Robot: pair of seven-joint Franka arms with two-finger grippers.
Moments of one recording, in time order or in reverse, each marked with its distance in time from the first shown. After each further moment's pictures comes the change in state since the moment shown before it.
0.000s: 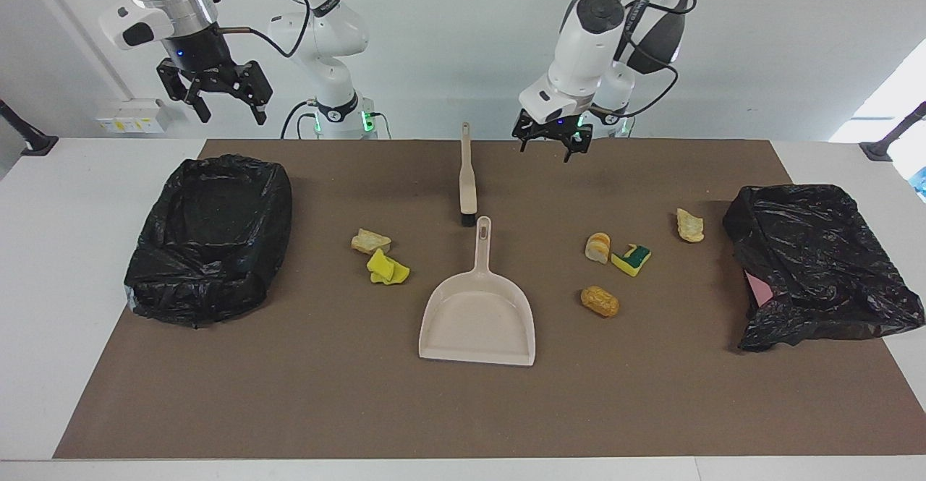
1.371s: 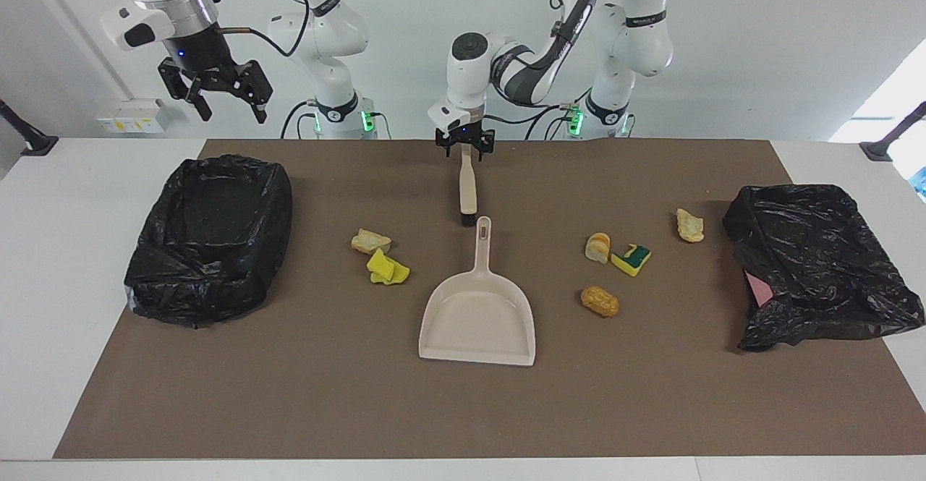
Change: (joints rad) left arm -0.402 0.190 0.006 -0.189 0.000 0.418 -0.433; right arm -0.003 -0.012 -0.002 -0.017 0.000 -0.008 0.000
